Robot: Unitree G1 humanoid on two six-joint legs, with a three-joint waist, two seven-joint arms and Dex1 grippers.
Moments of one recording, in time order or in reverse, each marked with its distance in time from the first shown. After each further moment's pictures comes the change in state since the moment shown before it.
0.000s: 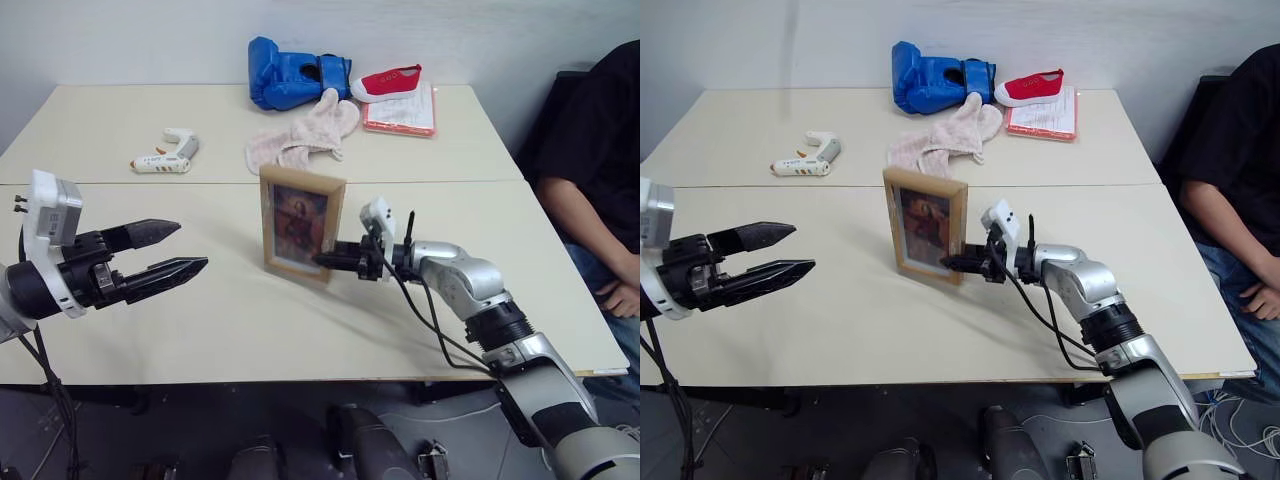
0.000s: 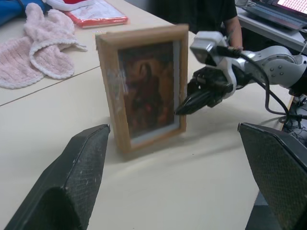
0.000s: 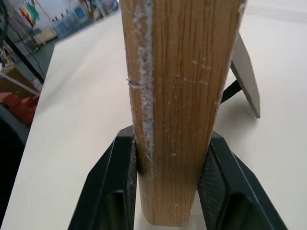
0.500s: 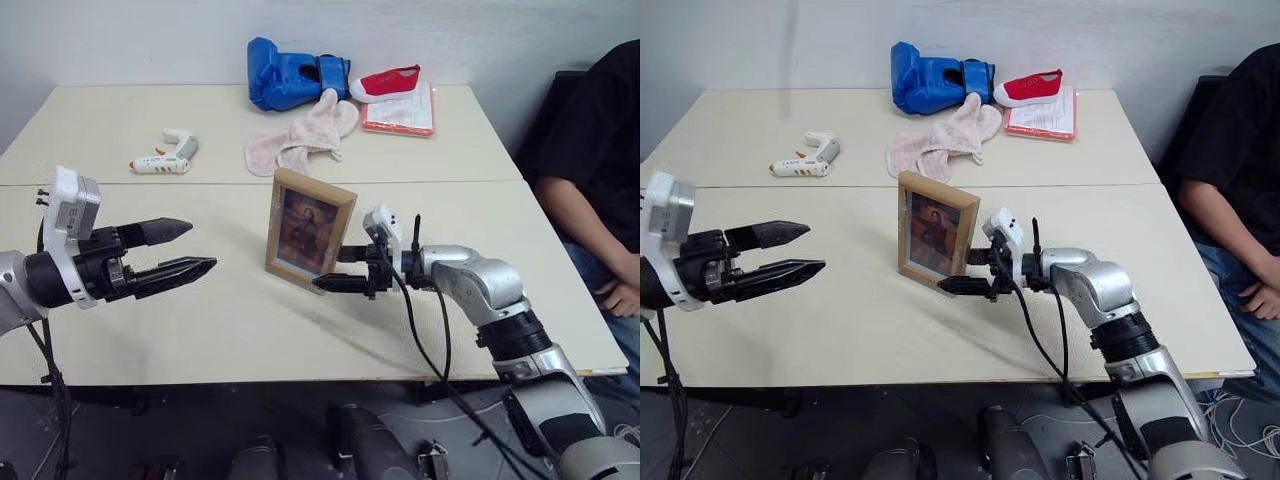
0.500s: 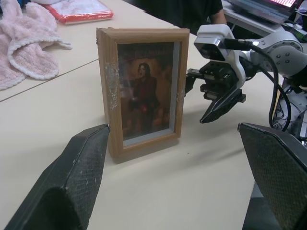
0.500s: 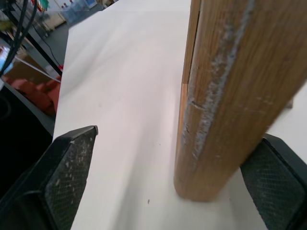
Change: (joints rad) left arm -0.032 0.046 -0.109 0.089 0.001 -0.100 -0.040; right arm 0.085 -0.095 -0.064 -0.271 -0.045 0.184 0.064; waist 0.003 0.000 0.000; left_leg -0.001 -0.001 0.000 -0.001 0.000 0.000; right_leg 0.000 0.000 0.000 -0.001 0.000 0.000
